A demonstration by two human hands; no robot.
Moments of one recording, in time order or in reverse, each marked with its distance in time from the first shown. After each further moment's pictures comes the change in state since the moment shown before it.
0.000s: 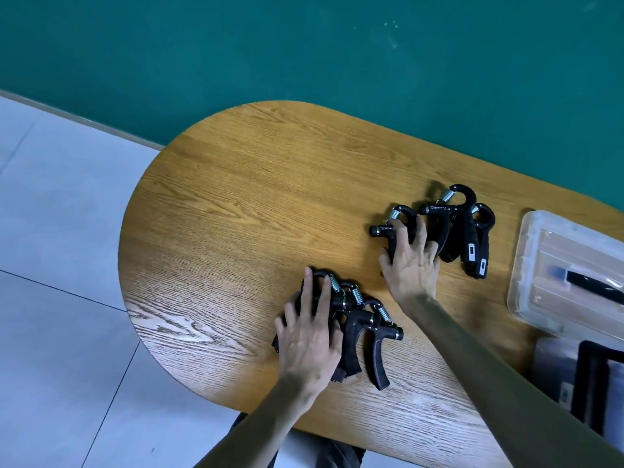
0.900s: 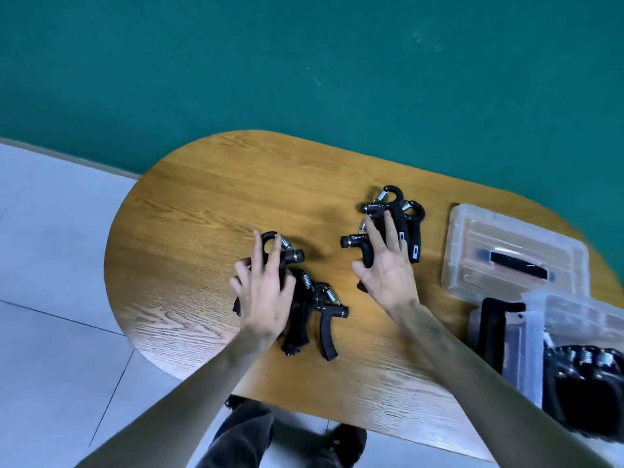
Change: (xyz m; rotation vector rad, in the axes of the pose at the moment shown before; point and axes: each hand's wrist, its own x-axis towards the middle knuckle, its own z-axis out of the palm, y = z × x) left_hand 0.010 0.047 -0.043 -0.074 0.270 -0.071; right_hand -0.067 0.050 -0.081 0.288 0.009 -0.170
